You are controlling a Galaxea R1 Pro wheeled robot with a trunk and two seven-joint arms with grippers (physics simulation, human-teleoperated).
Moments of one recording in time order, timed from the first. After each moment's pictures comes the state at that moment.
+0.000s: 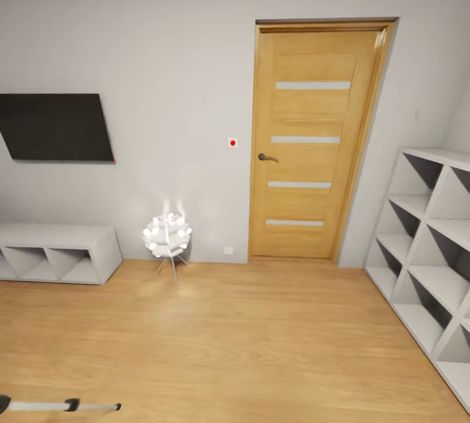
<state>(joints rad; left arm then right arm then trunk) -0.26 -0.02 -0.11 0.00 0.67 0.07 0.05 -0.20 -0.11 -0.02 0.03 0.00 -0.15 -0.09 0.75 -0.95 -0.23</state>
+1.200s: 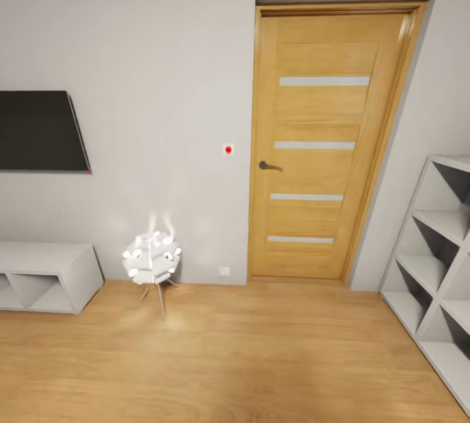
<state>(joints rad) -0.26 -0.02 -0.10 0.00 0.67 0.07 0.05 -0.20 -0.11 -0.01 0.03 0.00 -0.11 -0.09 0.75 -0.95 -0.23</state>
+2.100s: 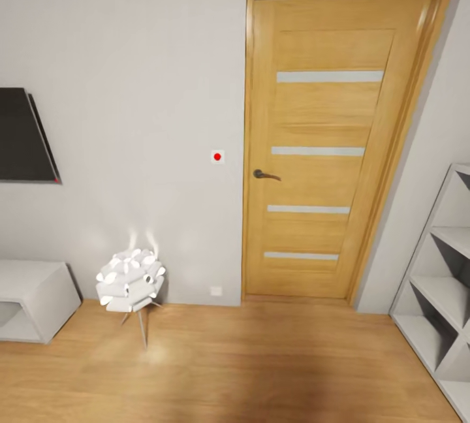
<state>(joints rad) -0.26 -0.02 -0.10 0.00 0.67 0.07 0.05 -0.20 -0.11 -0.01 0.03 0.00 -0.11 -0.09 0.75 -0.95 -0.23</state>
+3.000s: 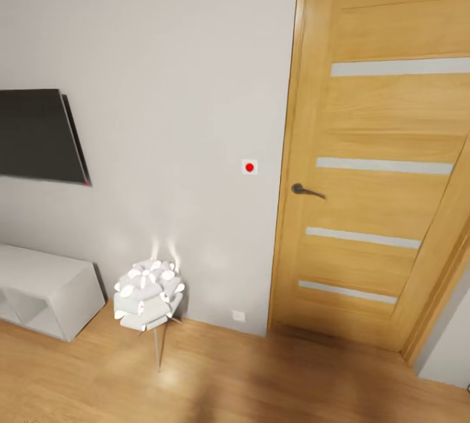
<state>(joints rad) -0.26 -0.02 -0.10 0.00 0.67 0.07 0.05 -0.20 -0.11 -0.01 0.03 0.00 -0.11 -0.09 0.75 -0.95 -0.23</state>
